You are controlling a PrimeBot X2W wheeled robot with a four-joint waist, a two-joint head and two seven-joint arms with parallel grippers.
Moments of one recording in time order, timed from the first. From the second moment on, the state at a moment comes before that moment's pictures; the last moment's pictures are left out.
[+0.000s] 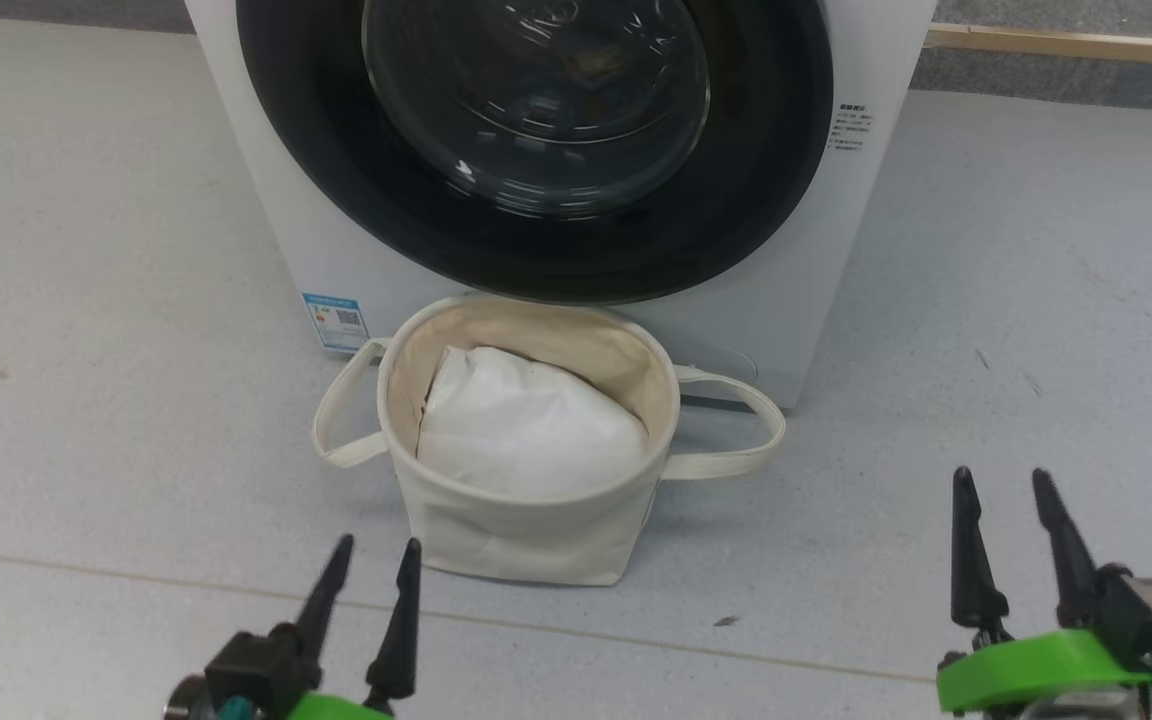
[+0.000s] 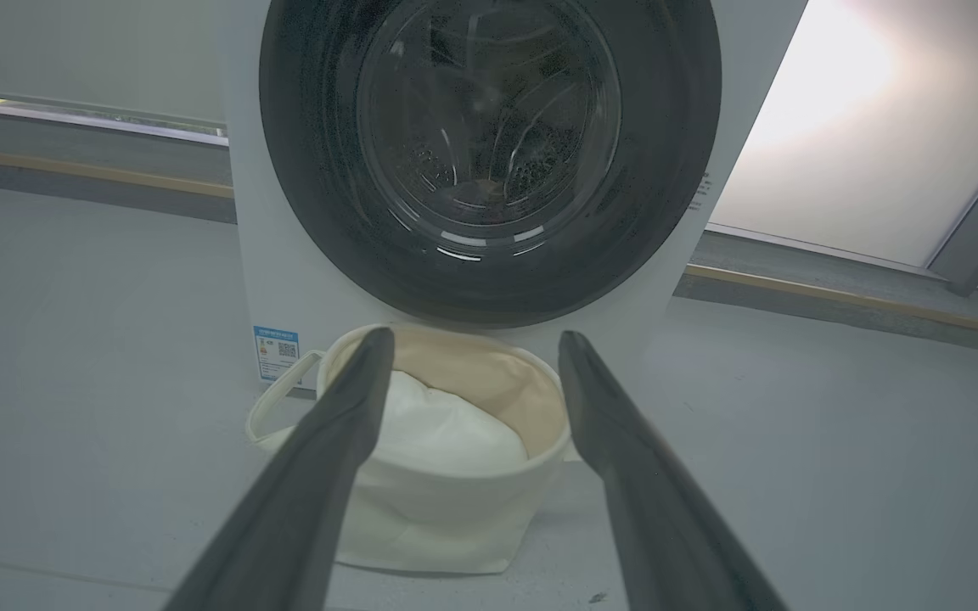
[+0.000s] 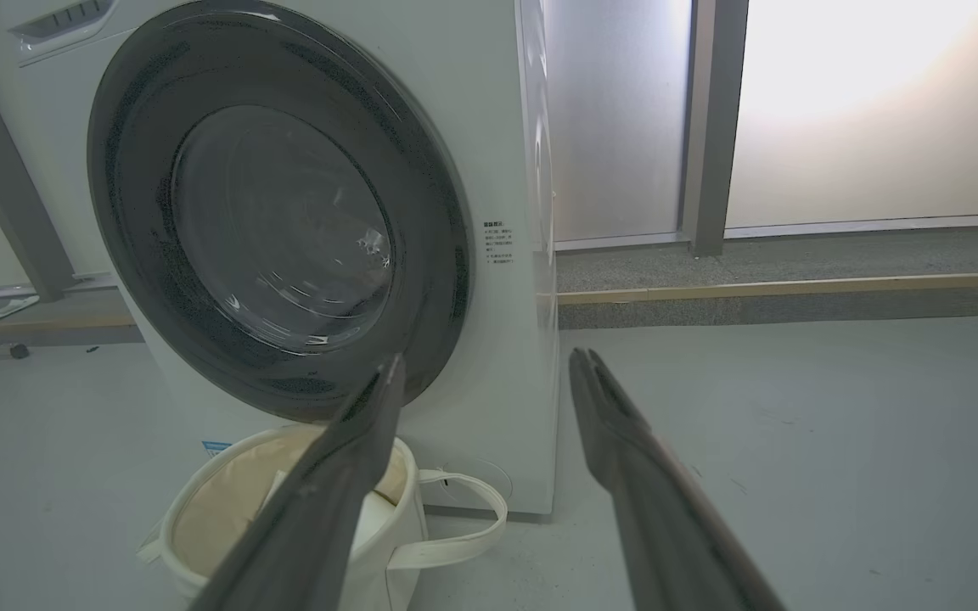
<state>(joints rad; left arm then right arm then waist) -0.04 0.04 -0.15 0.25 -0.20 0.02 -0.25 0.03 -0.04 -0.04 0.09 0.15 0.13 -0.26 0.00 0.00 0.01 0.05</state>
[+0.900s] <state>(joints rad) 0.01 0.04 -0.12 0.33 -0.45 -0.01 -0.18 0.06 -0.04 -0.05 0.20 0.42 0.13 -0.19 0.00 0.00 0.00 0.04</state>
